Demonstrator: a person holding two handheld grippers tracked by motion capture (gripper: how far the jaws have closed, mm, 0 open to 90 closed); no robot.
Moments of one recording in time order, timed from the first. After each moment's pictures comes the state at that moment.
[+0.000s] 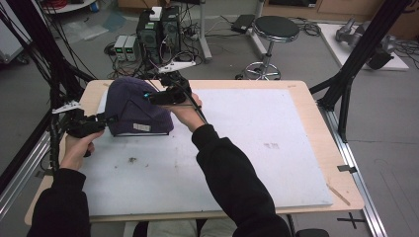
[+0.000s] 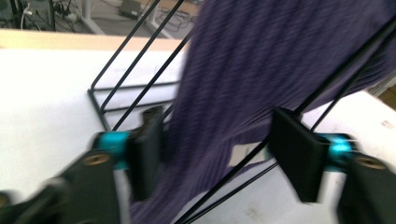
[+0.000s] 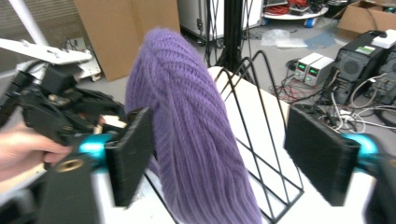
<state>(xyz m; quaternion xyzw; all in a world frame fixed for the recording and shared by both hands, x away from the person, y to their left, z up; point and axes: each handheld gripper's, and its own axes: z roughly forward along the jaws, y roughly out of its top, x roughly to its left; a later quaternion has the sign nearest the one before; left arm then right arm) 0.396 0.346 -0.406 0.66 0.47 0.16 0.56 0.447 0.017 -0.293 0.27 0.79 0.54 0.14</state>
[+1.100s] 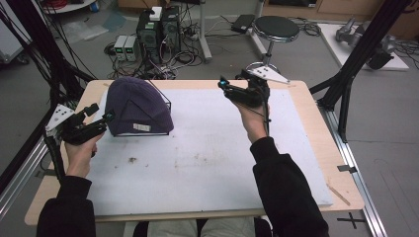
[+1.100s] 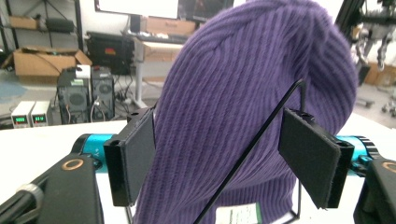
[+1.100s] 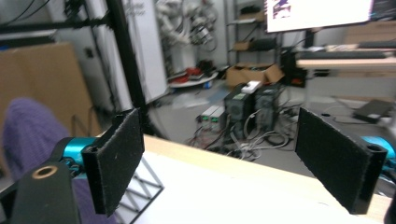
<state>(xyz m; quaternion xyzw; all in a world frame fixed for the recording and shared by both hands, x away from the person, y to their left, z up) 0.346 0.314 -0.378 0.57 0.44 0.33 0.61 0.417 -0.178 -0.289 0.40 0.62 0.61 0.29</state>
